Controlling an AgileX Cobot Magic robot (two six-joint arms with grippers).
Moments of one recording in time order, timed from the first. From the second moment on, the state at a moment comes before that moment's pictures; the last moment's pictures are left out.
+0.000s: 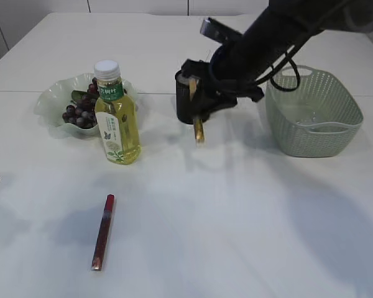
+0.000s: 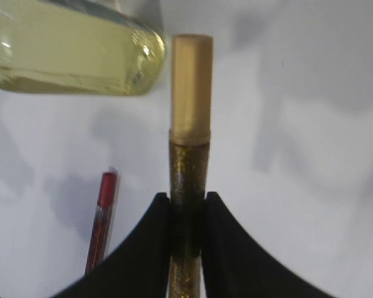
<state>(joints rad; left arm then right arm) -0.16 1.35 -0.78 -0.02 0.80 -0.18 0.29 2.11 -1.79 0.59 1.01 -0.16</state>
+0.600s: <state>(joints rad) -0.16 1.35 -0.78 -0.05 0.85 -0.18 0.23 2.23 -2.12 0.72 0.75 -0.57</state>
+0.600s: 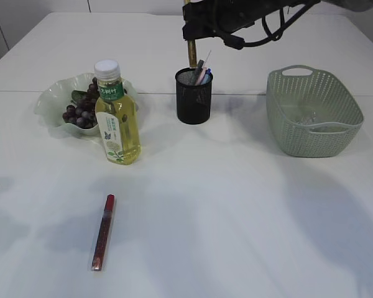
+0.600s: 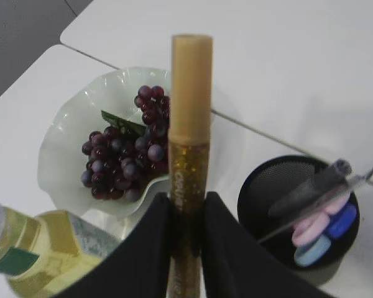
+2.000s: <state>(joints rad) -0.16 1.35 -0.78 -0.05 0.85 -0.18 0.21 2.37 -2.22 0.77 0.65 -0.68</state>
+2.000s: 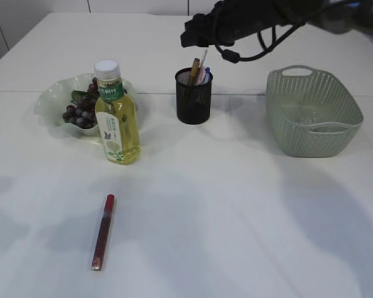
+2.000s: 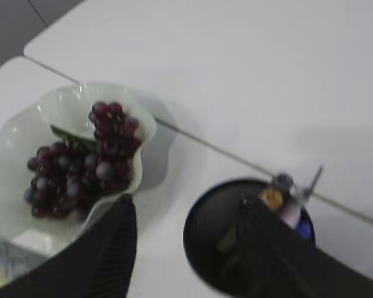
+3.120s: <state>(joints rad) -0.21 1.33 -0.78 -0.05 0.88 -0.18 0.40 1.81 -1.81 0.10 1.25 0.02</state>
